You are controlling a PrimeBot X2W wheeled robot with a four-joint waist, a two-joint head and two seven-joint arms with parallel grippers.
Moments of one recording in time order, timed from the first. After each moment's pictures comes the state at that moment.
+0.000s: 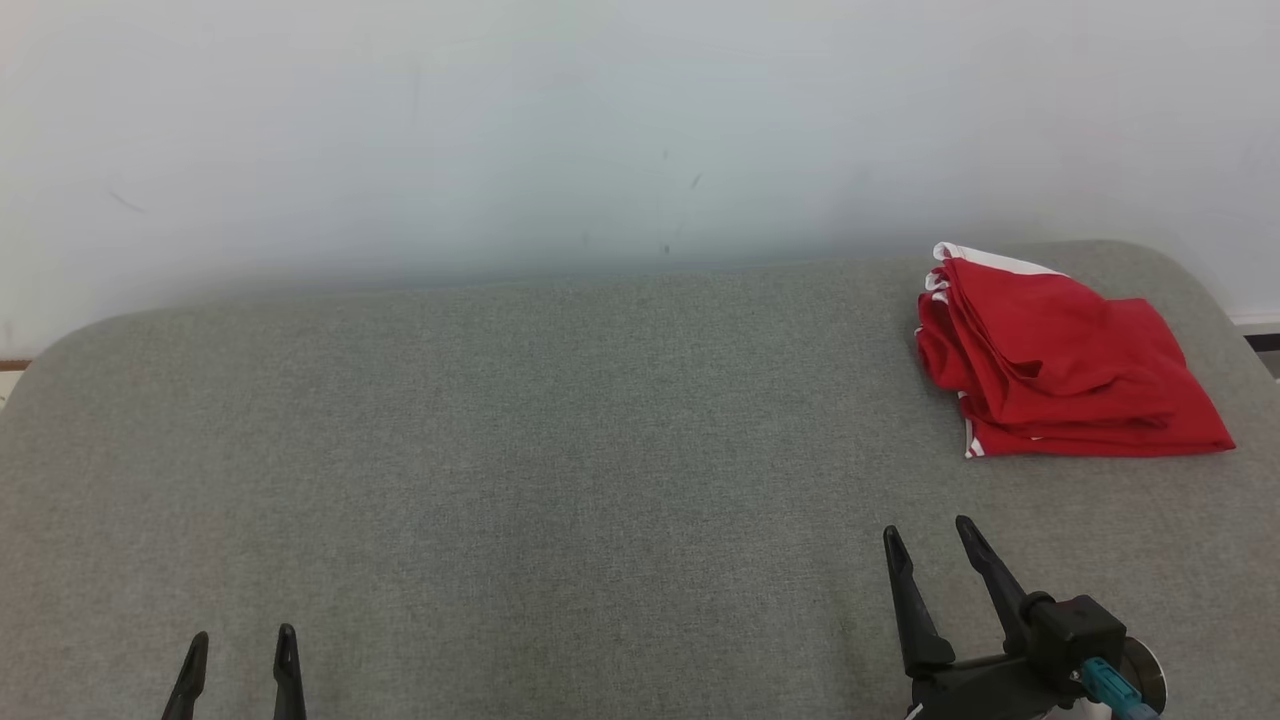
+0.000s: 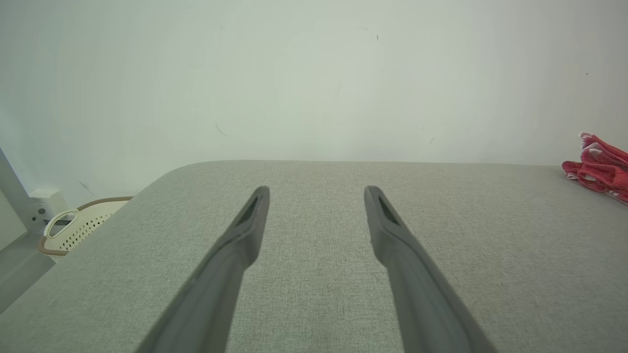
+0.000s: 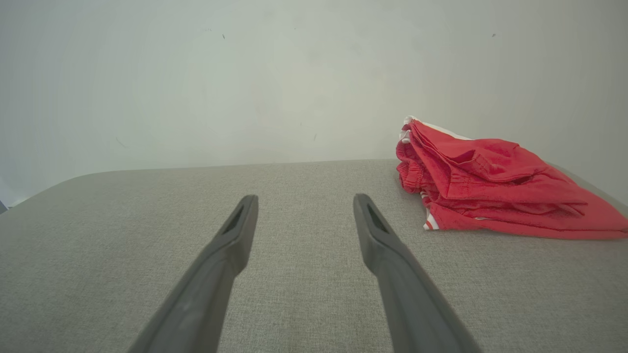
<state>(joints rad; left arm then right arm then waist) 0.08 0.07 0.10 -0.04 -0.07 0.02 -0.26 -0.11 -0.11 0.25 0.22 0.13 0.13 -0.26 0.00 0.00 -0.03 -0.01</state>
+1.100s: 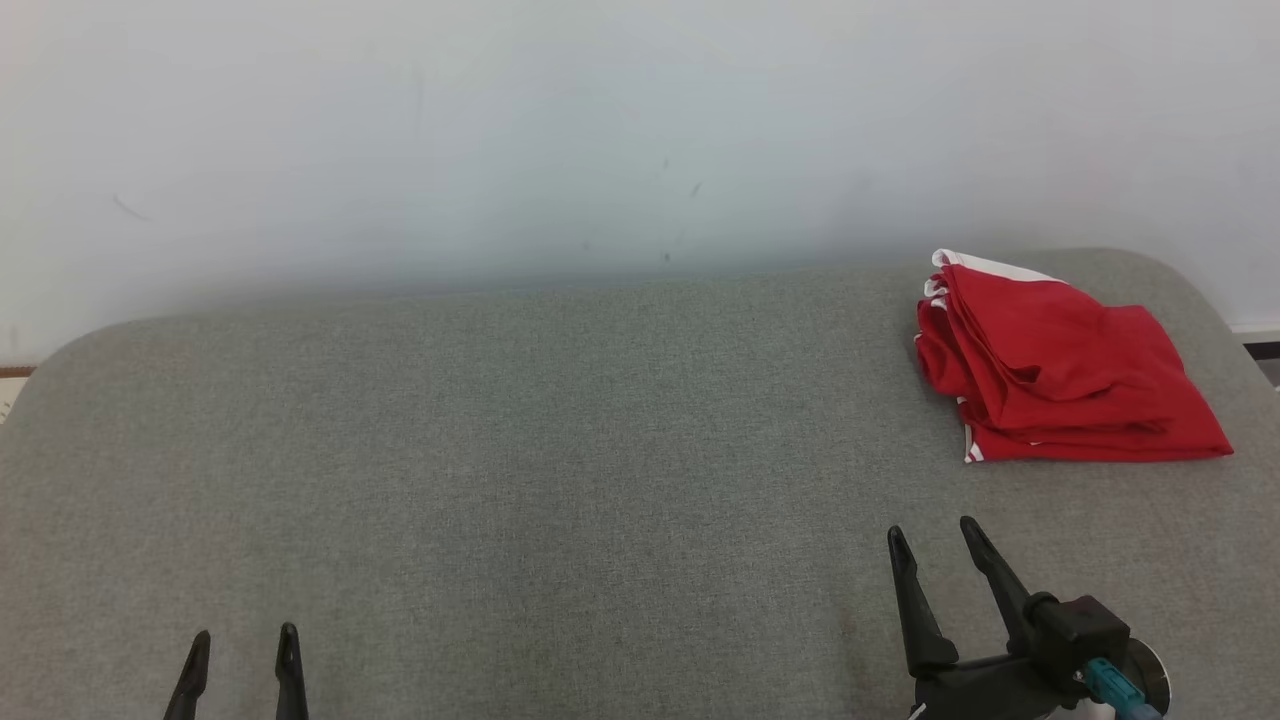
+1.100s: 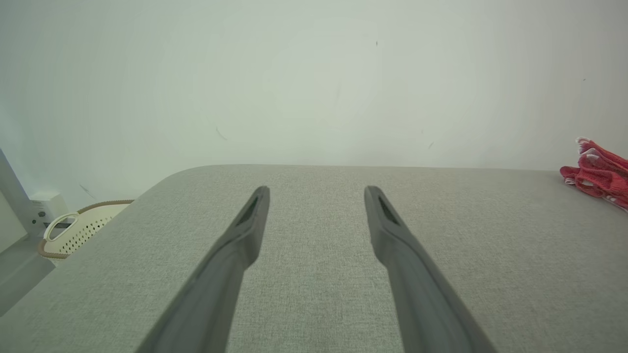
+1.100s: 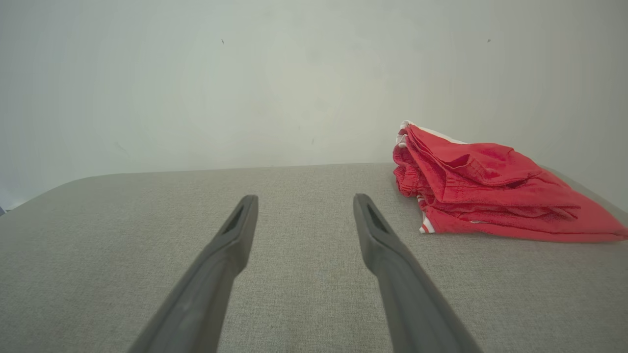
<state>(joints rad) 0.08 0.07 0.10 -0.04 -0.07 0.02 -0.26 -0.10 -0.11 0.25 0.22 0.13 0.13 -0.26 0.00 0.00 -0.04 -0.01</state>
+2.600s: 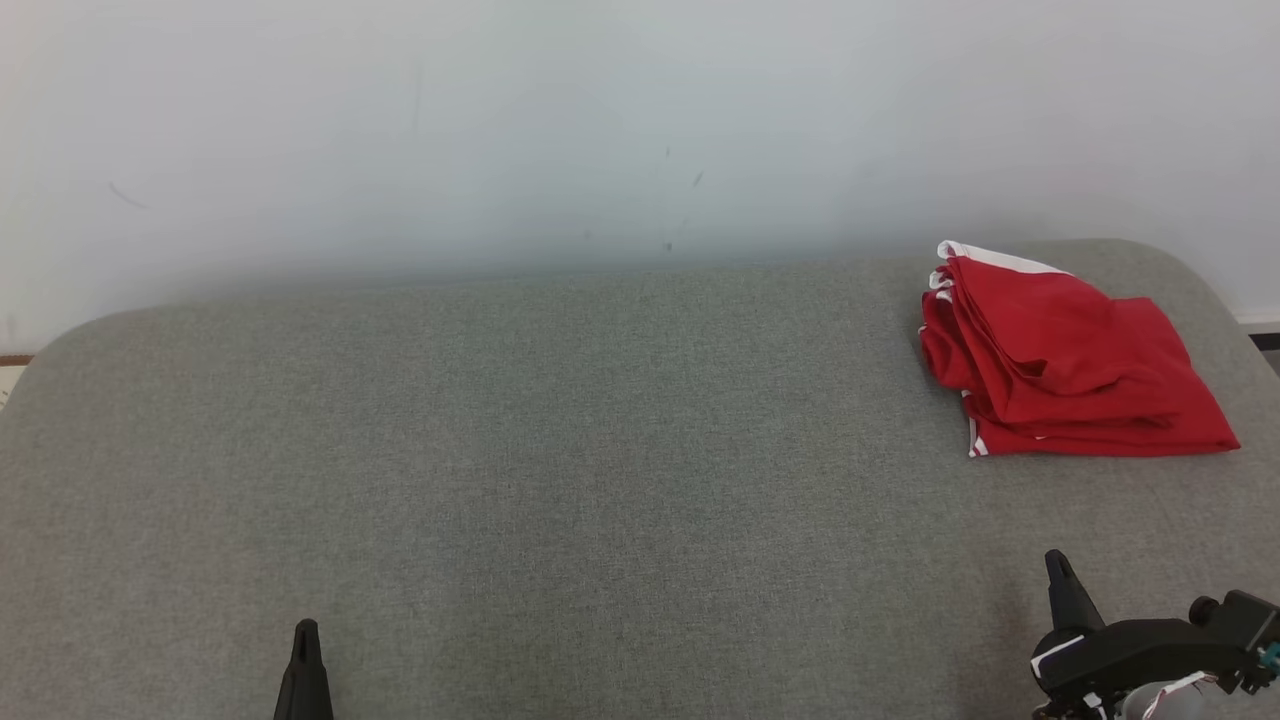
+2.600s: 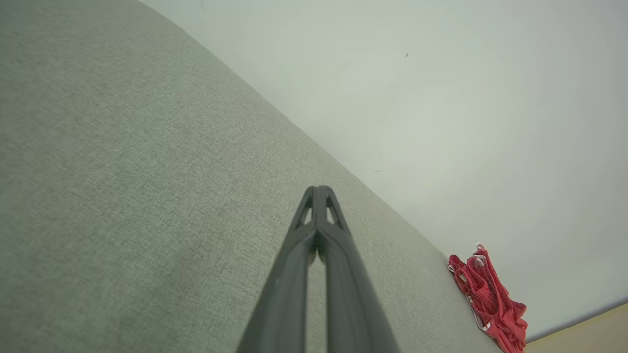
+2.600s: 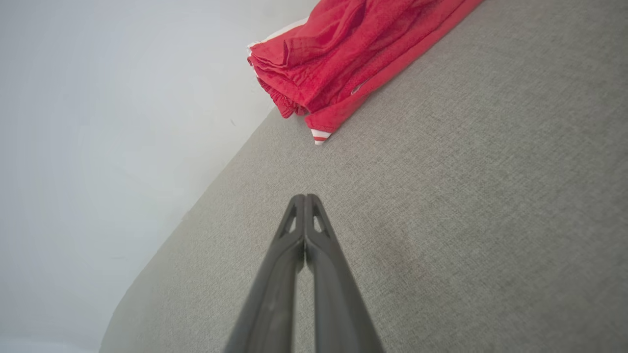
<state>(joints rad) -0.05 0.05 -0.04 0.16 -0.77 -0.04 -0.25 -0.18 -0.12 -0.01 0.38 0.77 0.13 0.03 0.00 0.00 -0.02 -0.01</state>
